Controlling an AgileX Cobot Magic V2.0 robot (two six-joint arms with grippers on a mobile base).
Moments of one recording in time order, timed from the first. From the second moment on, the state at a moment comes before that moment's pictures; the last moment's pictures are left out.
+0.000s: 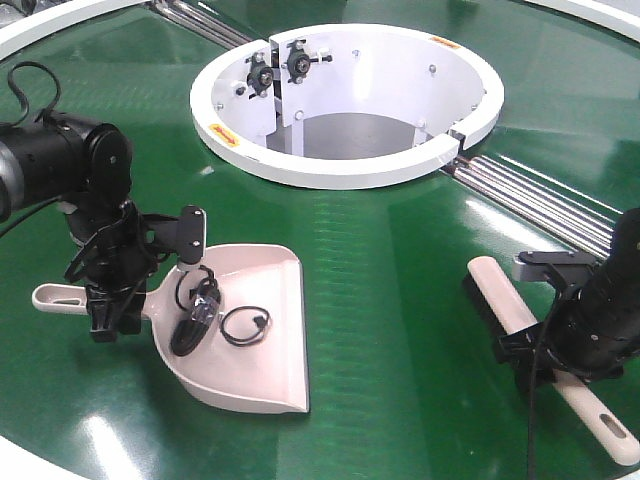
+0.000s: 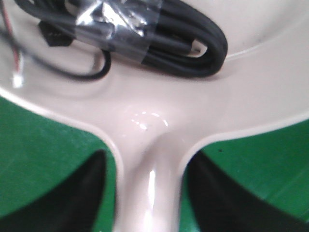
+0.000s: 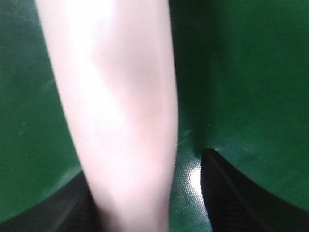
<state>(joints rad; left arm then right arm) -0.29 1.90 -1.44 0.05 1.19 1.16 0.03 1.66 -0.91 0.12 0.87 -0.12</state>
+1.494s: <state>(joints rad) -0.29 0.76 -0.96 -0.13 0.60 0.53 0.06 0.64 -0.90 0.16 0.65 -0.20</state>
